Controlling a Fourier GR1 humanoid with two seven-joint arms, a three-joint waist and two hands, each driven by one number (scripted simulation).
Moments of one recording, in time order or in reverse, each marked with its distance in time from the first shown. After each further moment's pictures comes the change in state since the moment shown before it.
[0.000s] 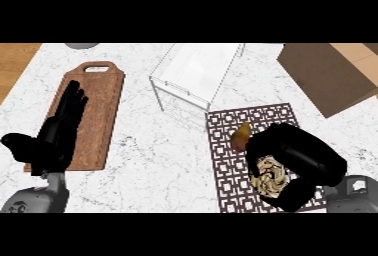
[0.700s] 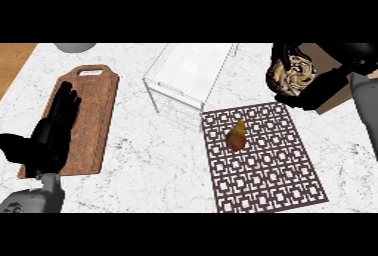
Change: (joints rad) left arm 0.011 -0.007 0.042 0.002 -0.006 -0.006 -0.002; right arm -0.533 0.016 -0.327 0.478 -0.200 0.150 0.014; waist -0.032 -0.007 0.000
